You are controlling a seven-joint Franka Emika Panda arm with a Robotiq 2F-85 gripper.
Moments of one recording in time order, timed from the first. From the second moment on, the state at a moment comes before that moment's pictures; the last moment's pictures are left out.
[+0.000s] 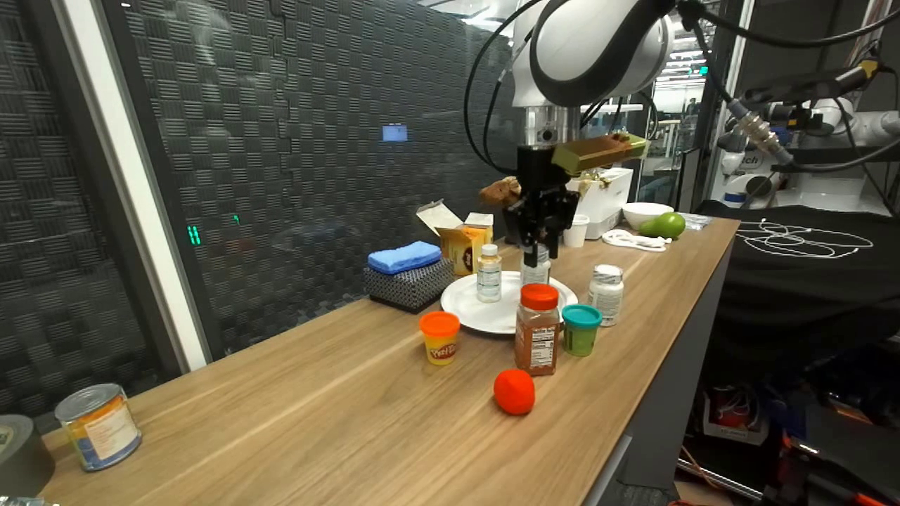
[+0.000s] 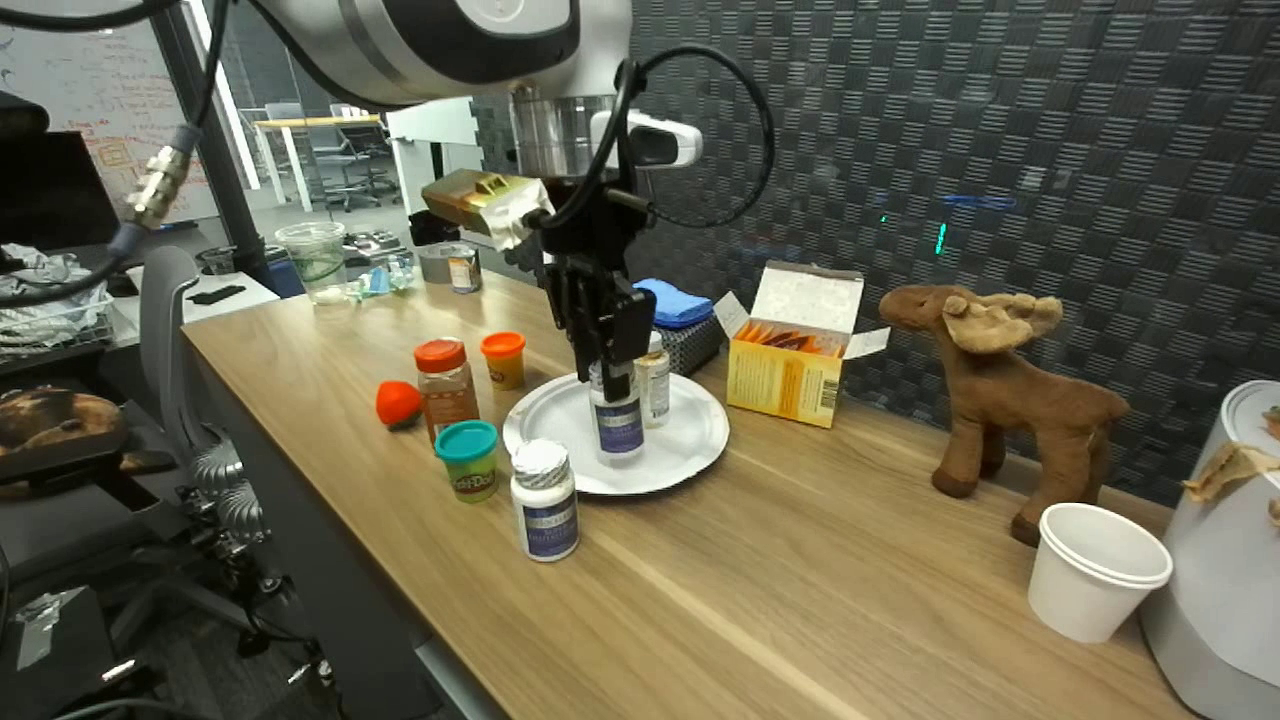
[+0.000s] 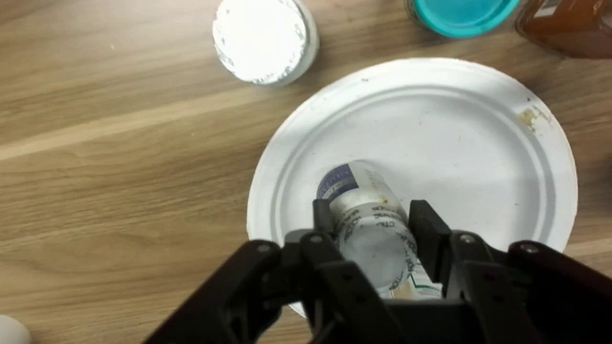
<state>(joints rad) -0.03 0.14 -0.03 -2.10 -0.11 2.26 0.20</state>
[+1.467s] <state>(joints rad) -0.04 0.11 -0.05 -2.00 -0.05 2.24 0.12</state>
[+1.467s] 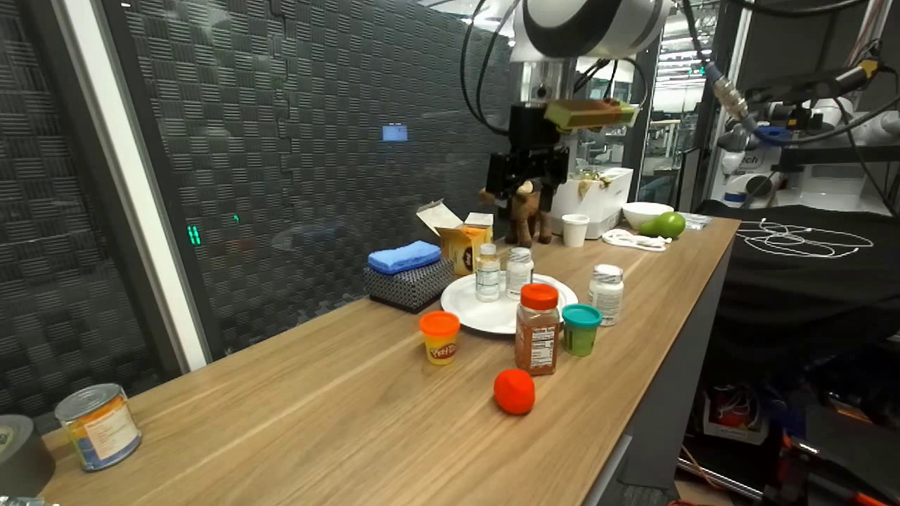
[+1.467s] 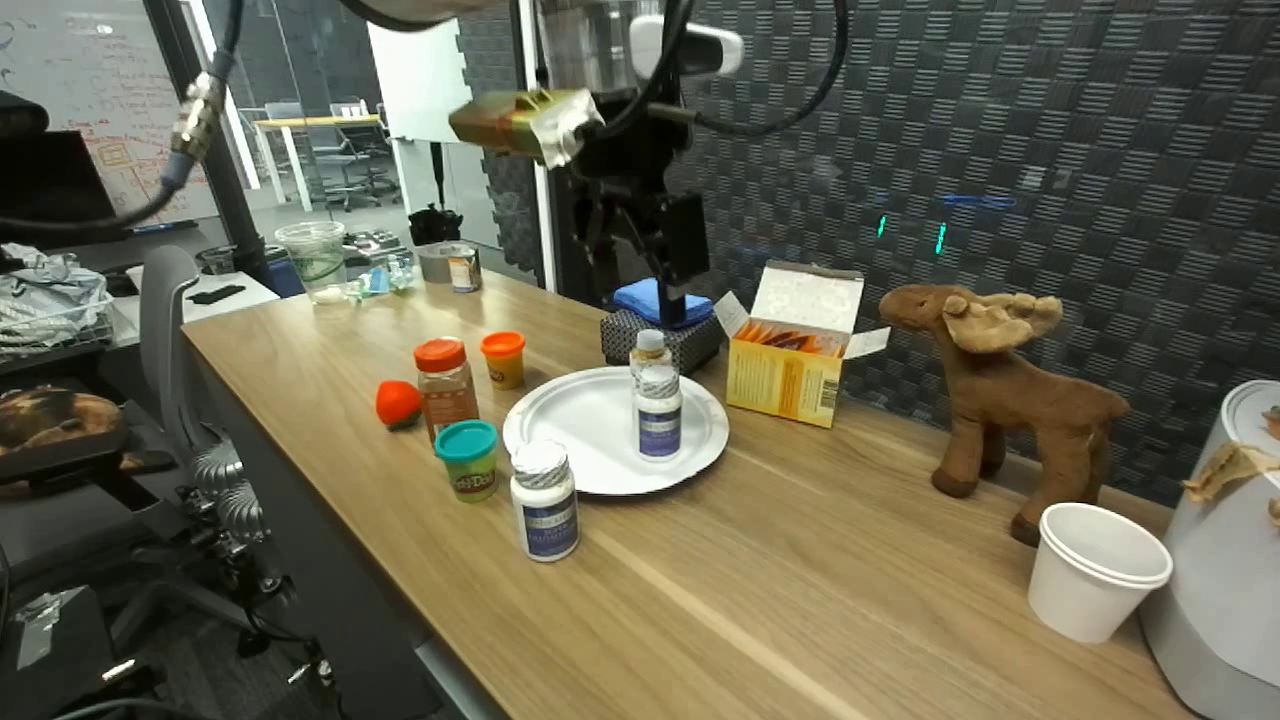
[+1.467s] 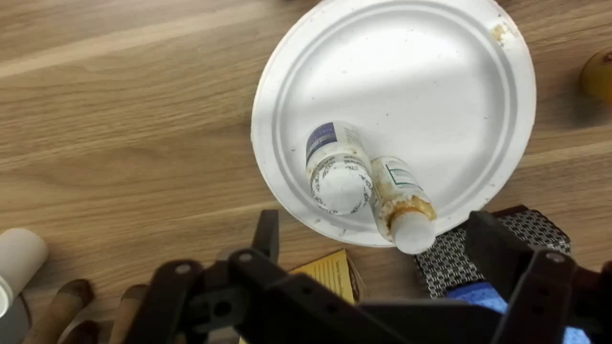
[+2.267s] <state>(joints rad) -0.04 -0.11 -0.06 -2.12 -0.05 2.15 0.10</state>
